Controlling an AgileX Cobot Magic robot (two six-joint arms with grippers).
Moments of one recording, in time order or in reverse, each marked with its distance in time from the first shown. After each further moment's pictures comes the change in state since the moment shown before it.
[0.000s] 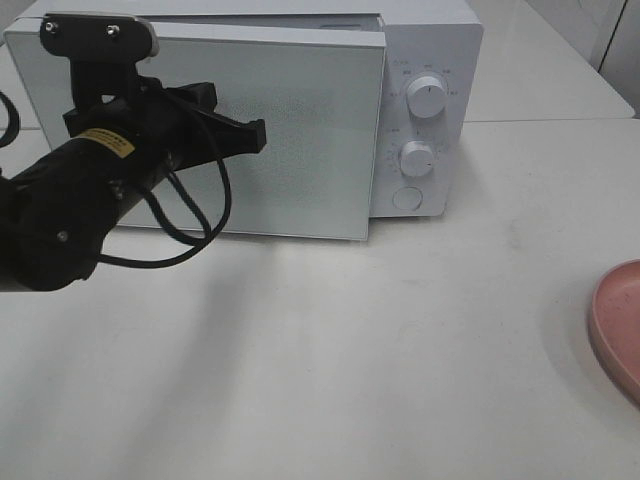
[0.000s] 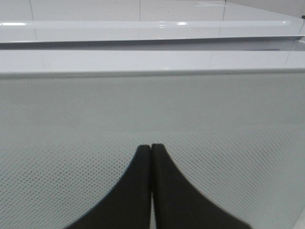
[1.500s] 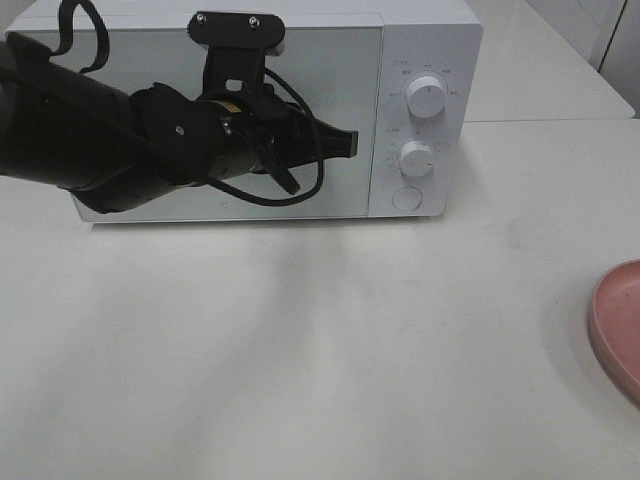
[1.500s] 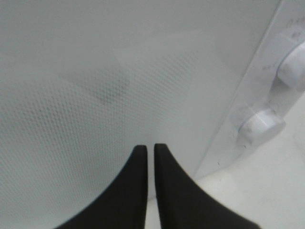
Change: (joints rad) left arm -0.045 0.133 -0.352 -0.258 0.538 0.274; right arm 0.000 0.000 0.000 0.000 0.000 0.000
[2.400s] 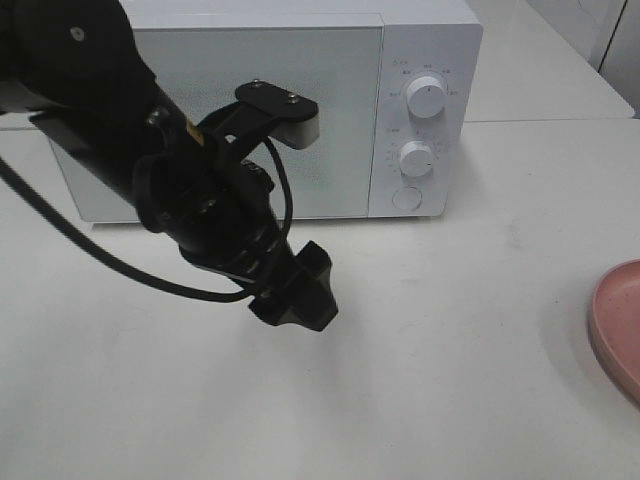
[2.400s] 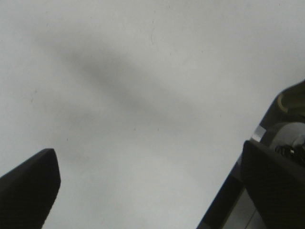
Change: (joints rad) left arm 0.013 -0.233 0.000 0.375 1.025 -0.058; right arm 0.000 0.000 0.000 0.000 0.000 0.000
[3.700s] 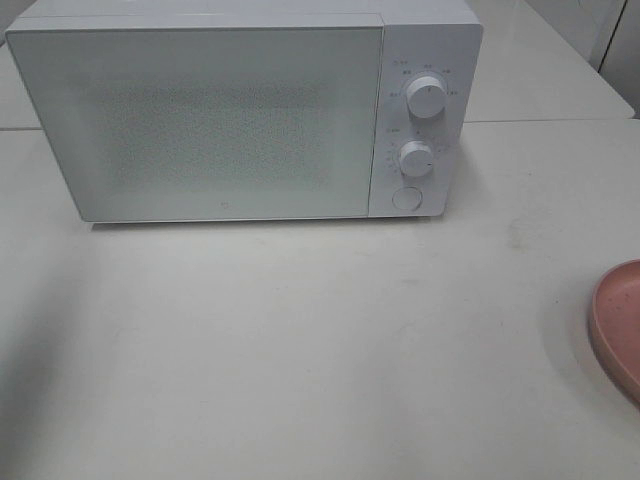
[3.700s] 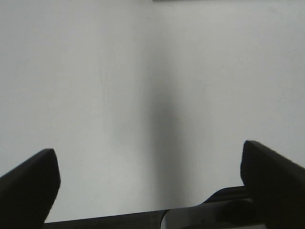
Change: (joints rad) left arm 0.772 -0.630 0.000 0.293 0.555 -0.334; right arm 0.000 0.000 0.000 0.000 0.000 0.000
